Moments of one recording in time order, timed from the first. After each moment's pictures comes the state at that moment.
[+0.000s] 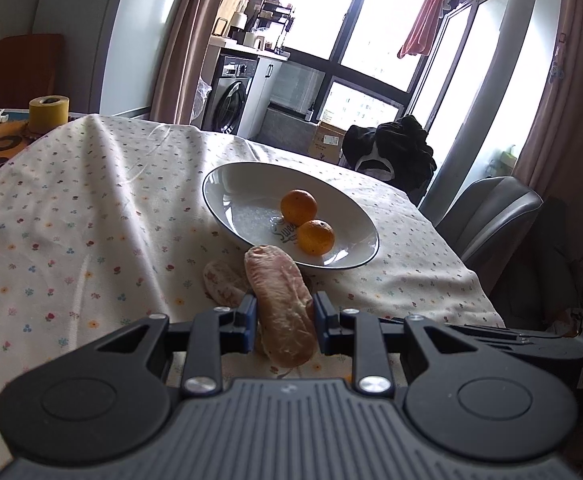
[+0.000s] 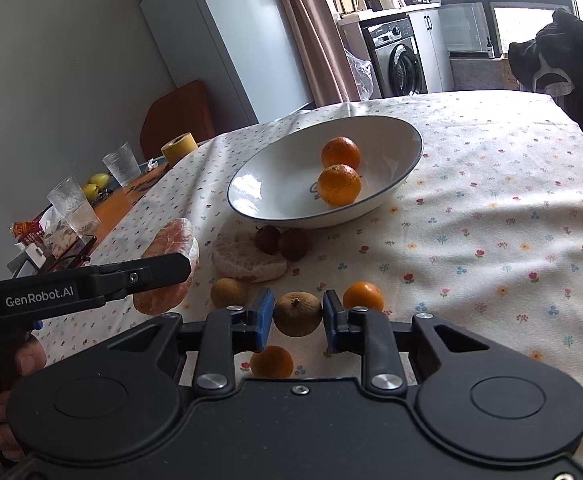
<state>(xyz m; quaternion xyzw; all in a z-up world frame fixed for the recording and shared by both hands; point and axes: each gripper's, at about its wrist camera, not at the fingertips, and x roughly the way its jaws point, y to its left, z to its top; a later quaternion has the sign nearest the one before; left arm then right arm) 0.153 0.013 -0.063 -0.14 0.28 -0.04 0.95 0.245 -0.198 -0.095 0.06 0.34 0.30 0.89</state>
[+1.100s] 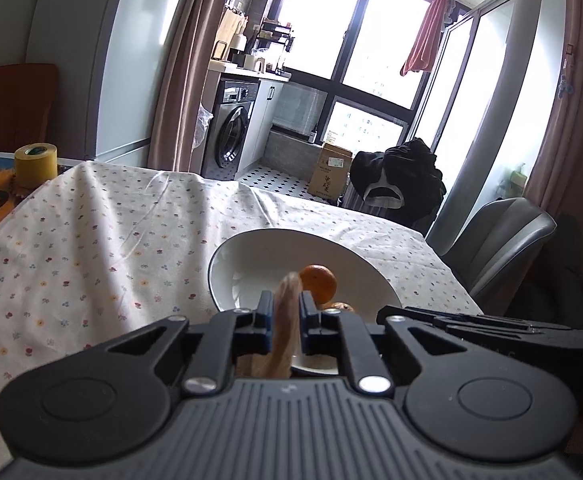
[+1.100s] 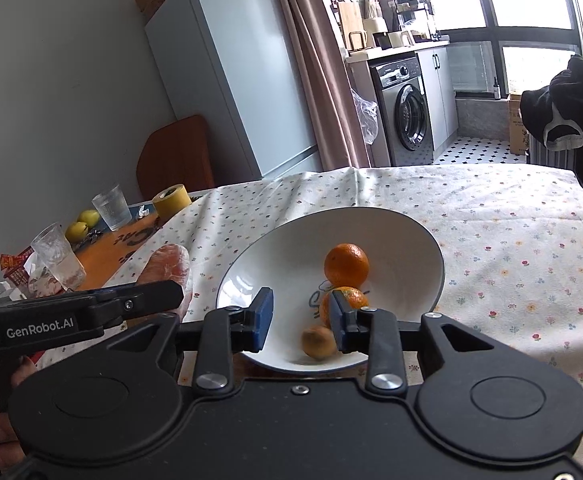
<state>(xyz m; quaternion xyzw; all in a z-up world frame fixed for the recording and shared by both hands) 0.221 0.032 -0.033 -0.13 0.26 -0.03 0.96 0.310 -0.169 -0.059 0.05 0.30 0.30 0.90</state>
